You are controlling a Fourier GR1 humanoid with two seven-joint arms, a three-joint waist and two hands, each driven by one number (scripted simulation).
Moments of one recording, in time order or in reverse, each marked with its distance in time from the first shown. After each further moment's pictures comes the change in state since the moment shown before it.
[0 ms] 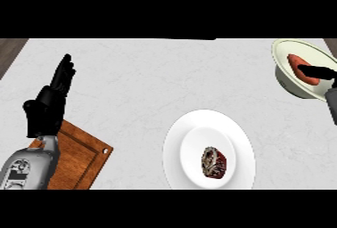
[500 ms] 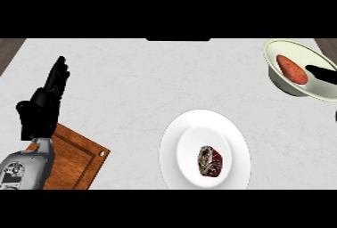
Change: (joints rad) left arm 0.021 0.007 0.028 -0.010 -0.001 -0.013 0.010; right arm 0.067 0.000 -0.142 -0.061 -0.213 0.067 -0.249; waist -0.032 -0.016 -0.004
